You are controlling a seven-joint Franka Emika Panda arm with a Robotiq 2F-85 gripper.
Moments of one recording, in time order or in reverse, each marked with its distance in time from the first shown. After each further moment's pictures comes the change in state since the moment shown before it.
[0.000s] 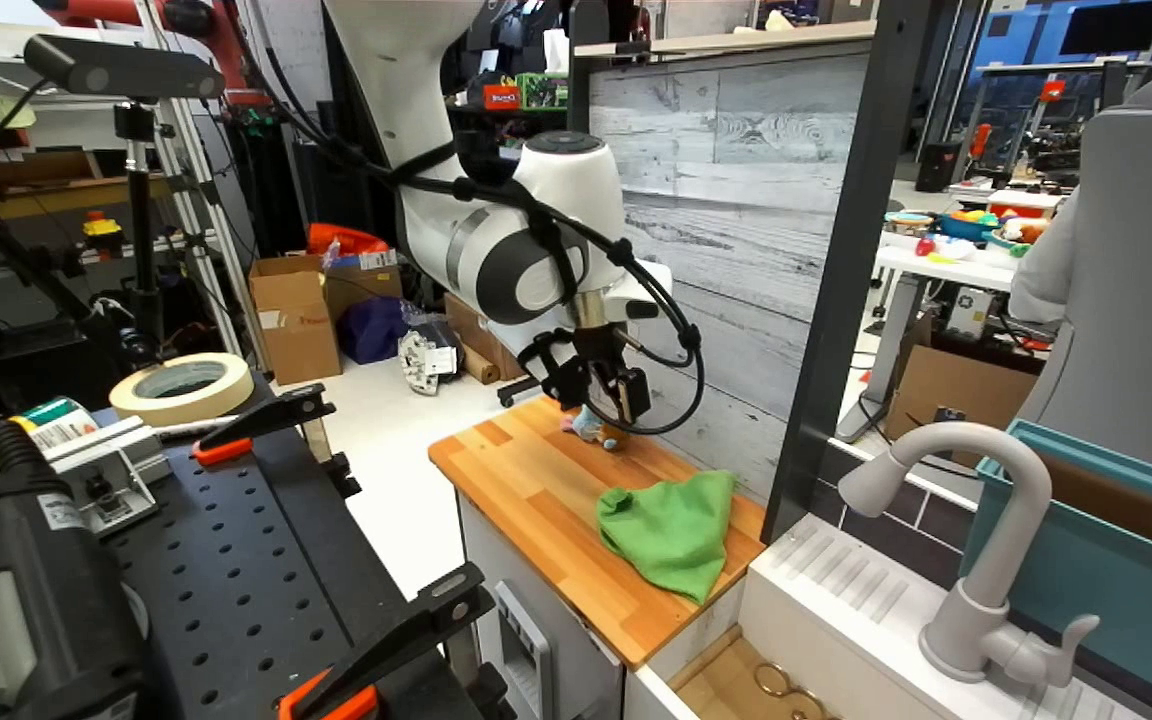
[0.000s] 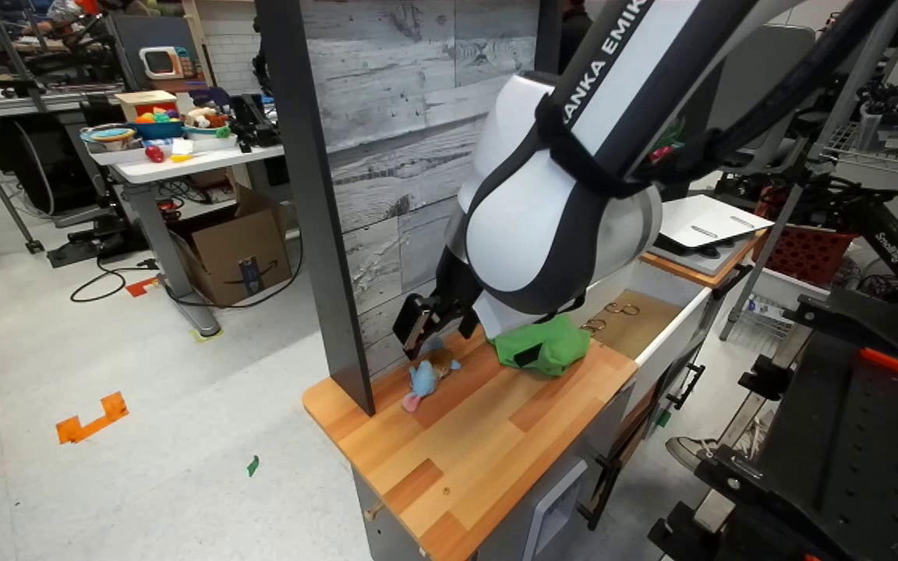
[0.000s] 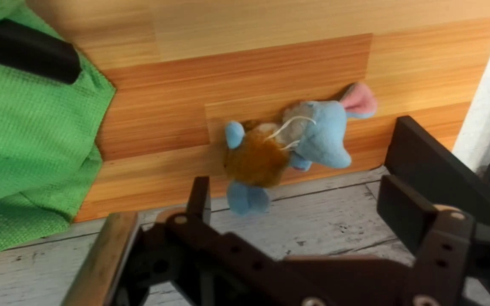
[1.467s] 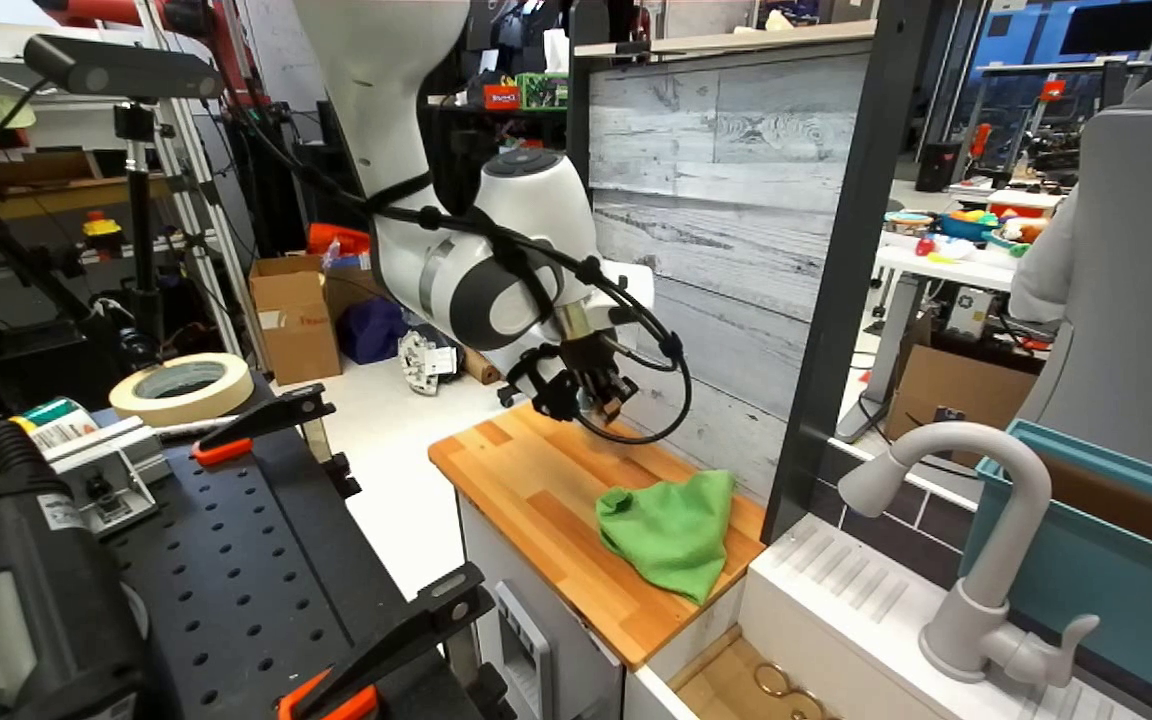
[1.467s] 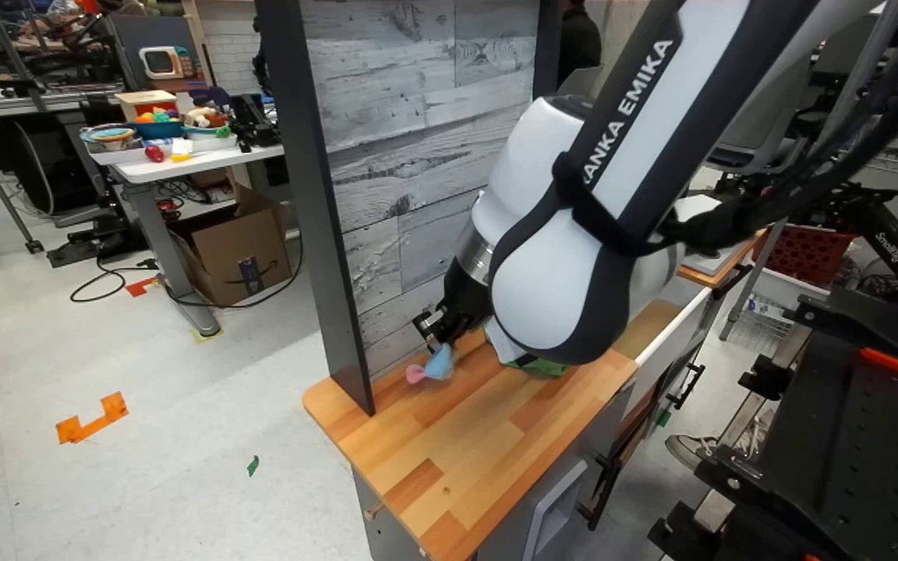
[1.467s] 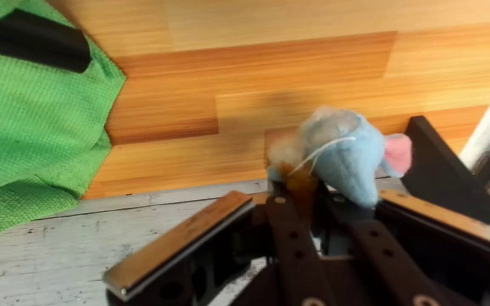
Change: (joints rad) arm 0.072 0.002 -0.064 -0.076 0.000 0.191 0.000
